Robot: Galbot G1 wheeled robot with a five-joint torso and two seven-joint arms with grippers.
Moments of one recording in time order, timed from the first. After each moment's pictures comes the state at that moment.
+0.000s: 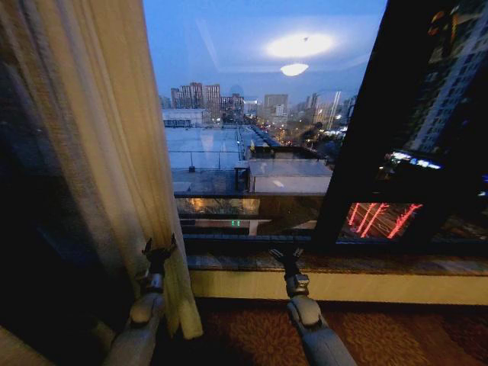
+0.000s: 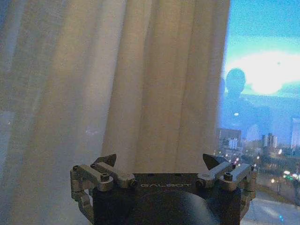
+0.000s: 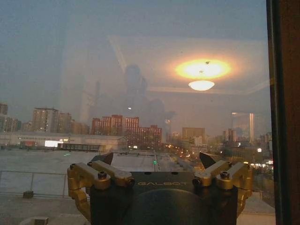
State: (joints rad) left arm 1.18 -1.32 -0.53 -1.64 -0.35 -0.21 -0.15; right arm -1.10 1.36 0.34 1.57 0.11 0.25 0.19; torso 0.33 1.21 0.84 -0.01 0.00
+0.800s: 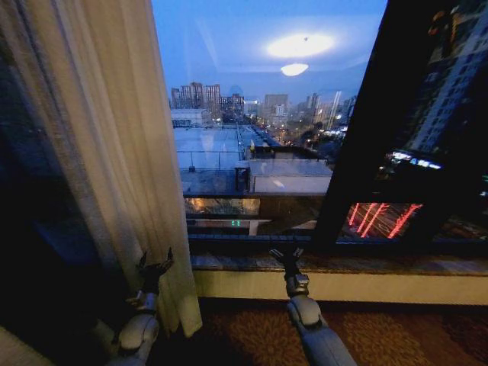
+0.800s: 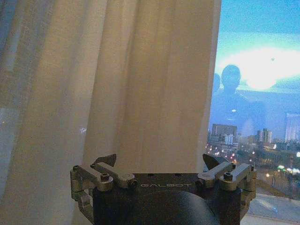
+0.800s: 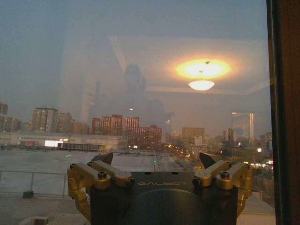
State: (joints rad) left arm 1.26 -1.30 -0.55 -1.69 -0.37 -0.24 -0.12; right arm -1.10 1.36 0.34 1.57 0.11 0.25 0.19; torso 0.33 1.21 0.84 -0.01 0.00
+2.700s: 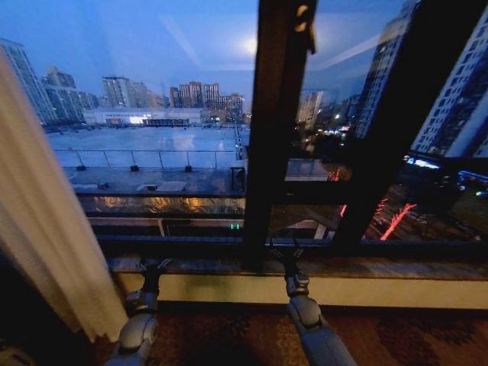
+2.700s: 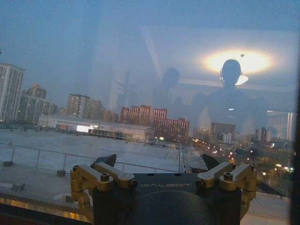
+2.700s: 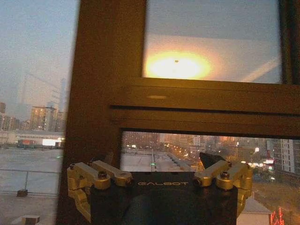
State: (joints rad) left arm 1.26 -1.30 -0.54 -1.68 -0.37 -0.24 -0.12; right arm -1.10 1.36 0.34 1.57 0.11 0.25 0.19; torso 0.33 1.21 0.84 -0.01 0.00
